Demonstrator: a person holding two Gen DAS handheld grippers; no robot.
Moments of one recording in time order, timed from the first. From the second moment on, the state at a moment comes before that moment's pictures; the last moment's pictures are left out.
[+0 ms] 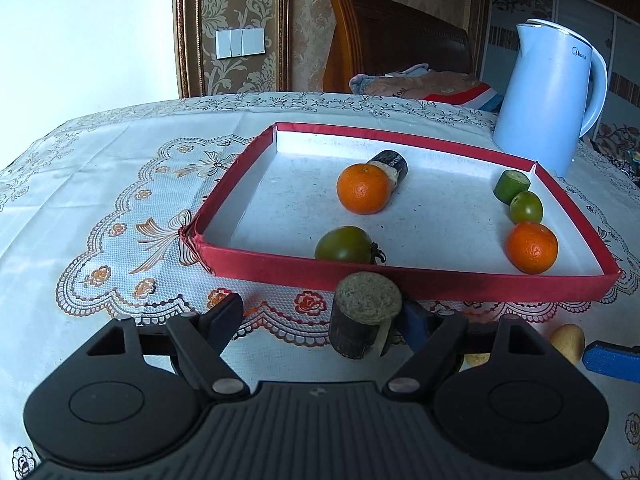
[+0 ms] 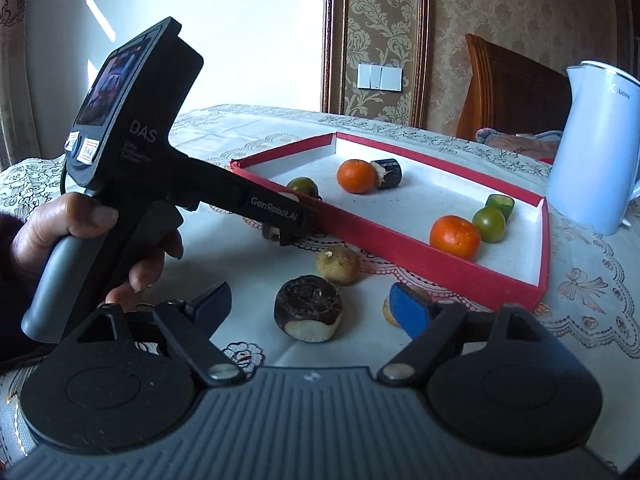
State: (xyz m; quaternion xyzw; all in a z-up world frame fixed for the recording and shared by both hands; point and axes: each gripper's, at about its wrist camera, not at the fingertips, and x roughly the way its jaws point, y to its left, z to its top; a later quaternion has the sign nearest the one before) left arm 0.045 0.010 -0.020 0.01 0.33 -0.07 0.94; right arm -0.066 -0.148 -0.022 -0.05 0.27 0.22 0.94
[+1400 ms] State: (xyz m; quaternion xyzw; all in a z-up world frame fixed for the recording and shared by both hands) left arm 0.050 0.005 -0.027 0.03 0.34 -0.05 0.94; right arm -0.042 -0.127 -0.033 -0.06 0.32 0.20 0.92
